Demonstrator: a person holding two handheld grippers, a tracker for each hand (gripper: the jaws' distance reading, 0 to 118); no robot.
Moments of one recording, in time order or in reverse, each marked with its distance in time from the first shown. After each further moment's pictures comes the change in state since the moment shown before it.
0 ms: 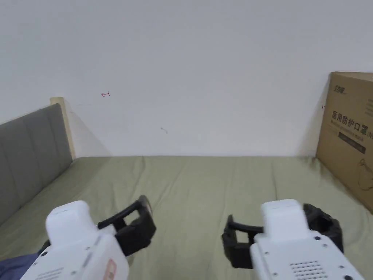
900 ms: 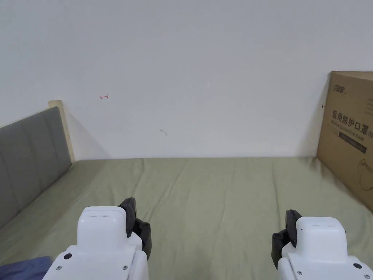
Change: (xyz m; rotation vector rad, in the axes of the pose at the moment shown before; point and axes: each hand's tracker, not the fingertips) left arm 0.023 -0.002 0.008 0.020 -0.007 -0.180; right arm 0.012 -0.015 0.016 0.078 -0.068 -0.006
